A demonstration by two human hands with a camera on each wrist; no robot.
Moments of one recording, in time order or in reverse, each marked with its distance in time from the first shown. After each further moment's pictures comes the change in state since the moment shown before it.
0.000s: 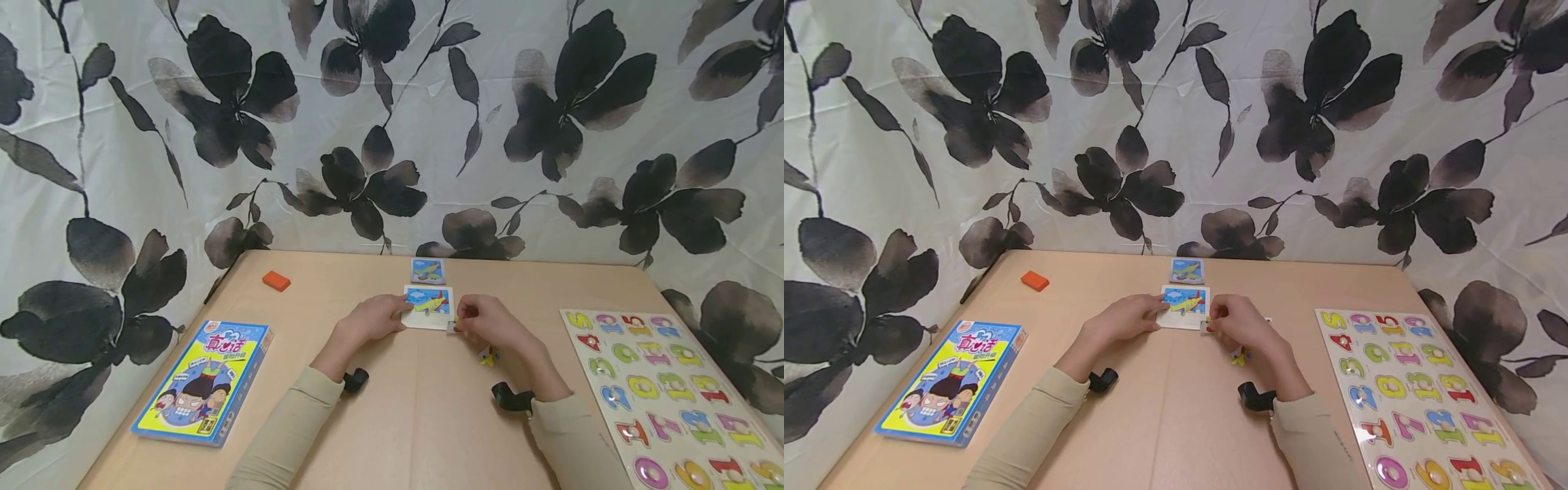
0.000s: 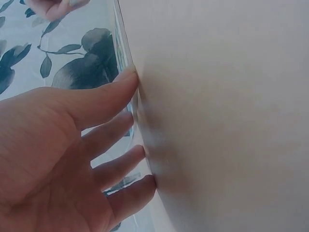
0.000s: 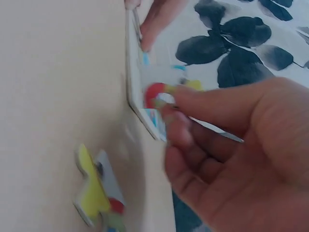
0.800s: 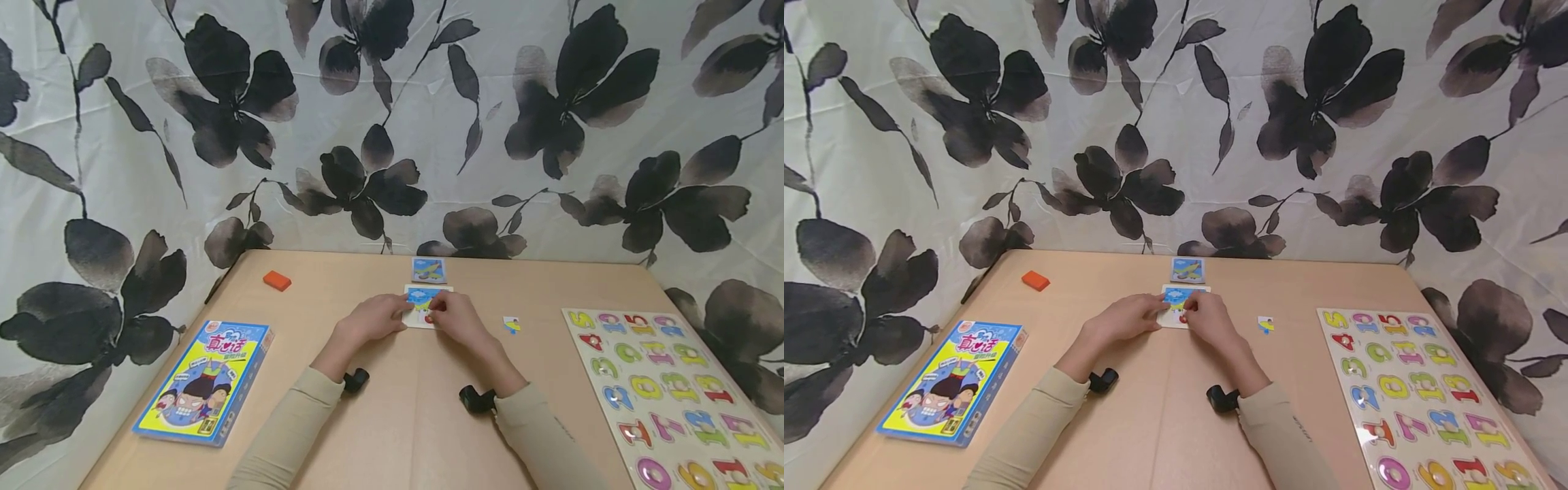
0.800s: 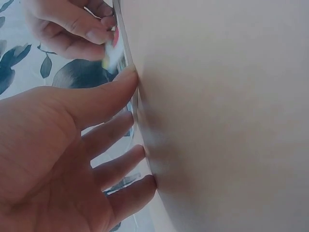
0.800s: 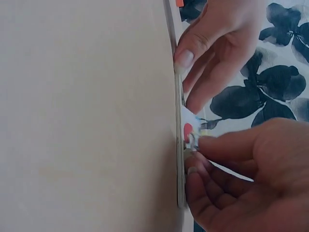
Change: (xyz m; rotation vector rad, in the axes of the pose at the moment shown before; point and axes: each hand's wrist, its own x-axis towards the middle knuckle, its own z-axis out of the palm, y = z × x) left_hand 0.002 0.000 0.001 -0.008 0.011 0.002; right_hand 0.036 -0.021 0.050 -0.075 0.197 -0.036
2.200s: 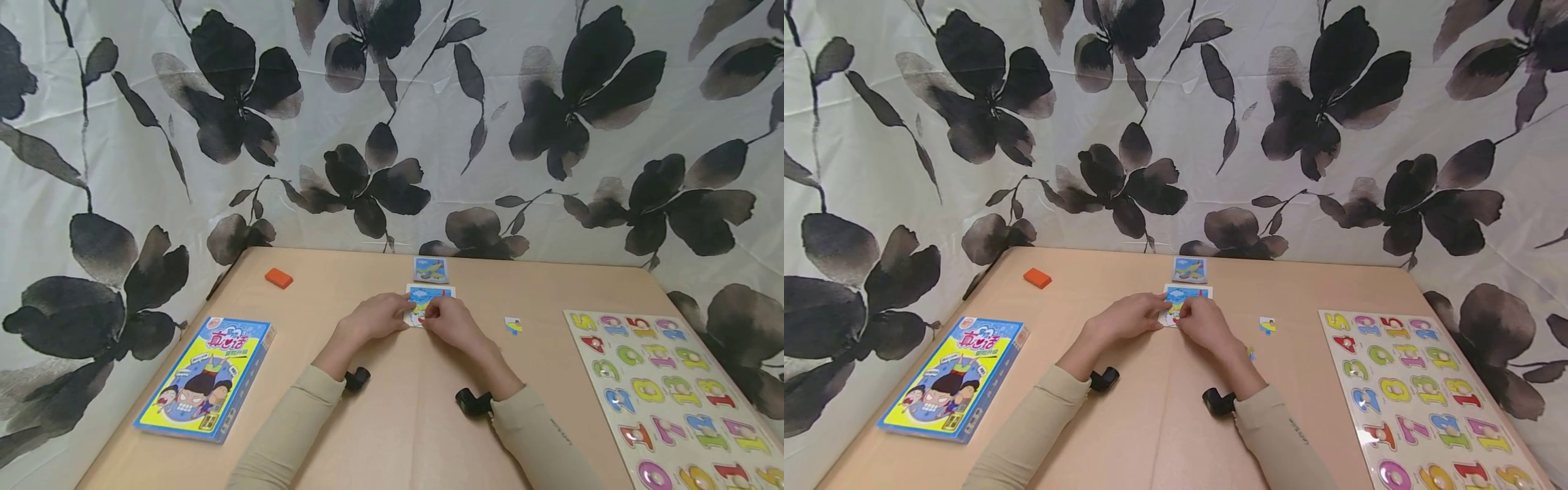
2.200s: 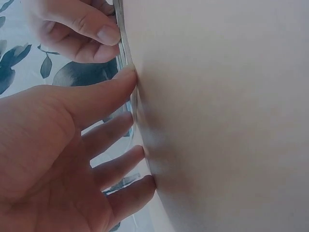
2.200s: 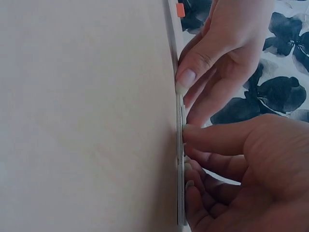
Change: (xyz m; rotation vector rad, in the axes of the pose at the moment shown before) left_hand 0.000 -0.001 -0.001 0.012 0.005 0.025; right_hand -0.002 -0.011 0.009 -0.077 -0.072 0.015
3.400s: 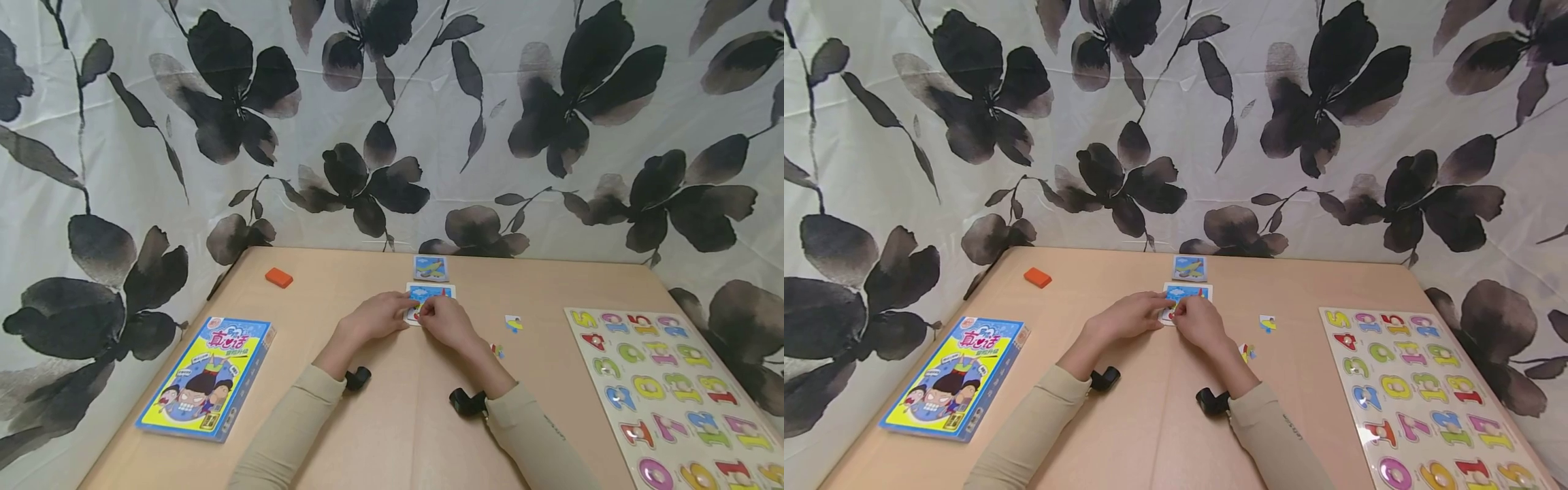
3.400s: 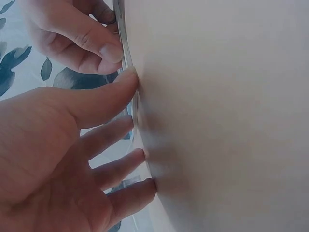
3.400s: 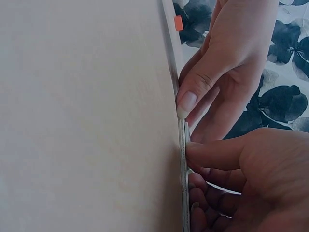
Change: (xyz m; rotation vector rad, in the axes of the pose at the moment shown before) left_hand 0.000 0.001 0.002 0.005 0.003 0.002; right_hand 0.001 -0.004 0.007 -0.001 0.034 0.015
